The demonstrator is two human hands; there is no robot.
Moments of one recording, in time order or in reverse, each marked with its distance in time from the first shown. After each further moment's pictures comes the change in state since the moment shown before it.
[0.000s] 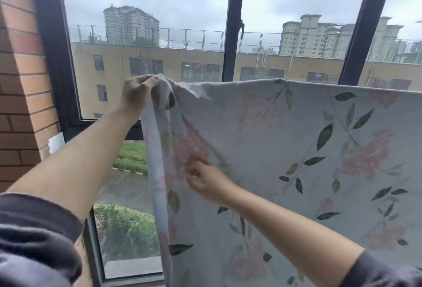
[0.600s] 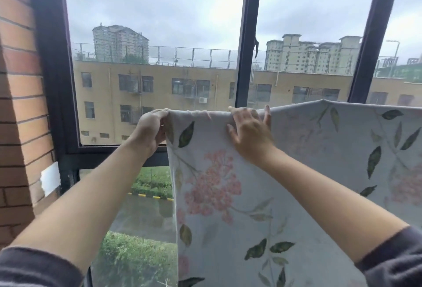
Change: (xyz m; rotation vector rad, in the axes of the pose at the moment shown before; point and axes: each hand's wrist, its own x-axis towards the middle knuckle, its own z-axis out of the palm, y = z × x) left_hand 0.074 -0.077 -0.028 -0.331 -0.215 -0.278; right_hand 0.147 0.001 -0.074 -0.624 0.631 -0.043
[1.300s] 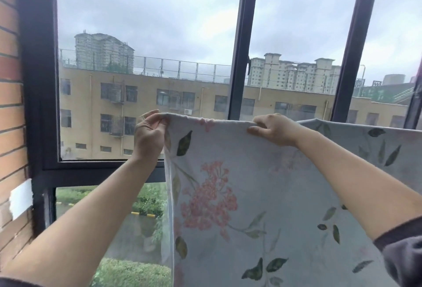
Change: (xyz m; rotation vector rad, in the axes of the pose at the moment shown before) left_hand 0.013 -0.002 0.007 0.055 0.246 0.398; right_hand 0.057 0.074 -0.047 0.010 -0.484 0.011
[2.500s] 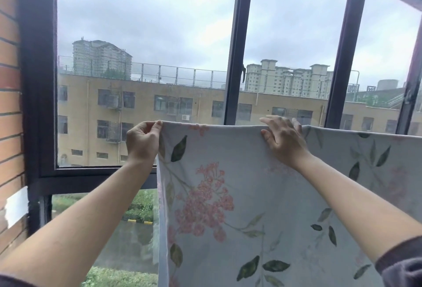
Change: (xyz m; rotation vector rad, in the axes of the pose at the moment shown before) left_hand 0.001 0.004 -0.003 0.101 0.087 -0.053; right_hand -0.029 0.026 0.030 -0.027 0.460 0.085
